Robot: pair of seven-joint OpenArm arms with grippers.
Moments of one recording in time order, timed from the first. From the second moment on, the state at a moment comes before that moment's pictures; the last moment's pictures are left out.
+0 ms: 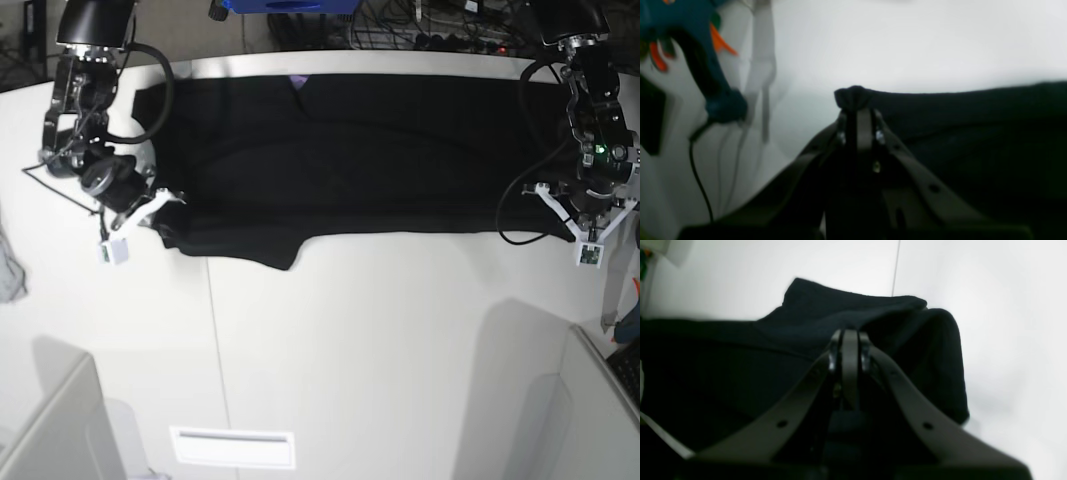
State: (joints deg) left arm 10.2 -22.7 -23.5 108.6 -11.3 -15.3 64.4; right arm -7.0 13.1 14.9 97.0 42.7 16.8 -57.2
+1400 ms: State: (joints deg) left arm 27.5 -31.2 -18.5 112.1 -11.6 -15.3 65.6; right arm -21.3 6.3 20.5 107.2 42.6 16.7 -62.2
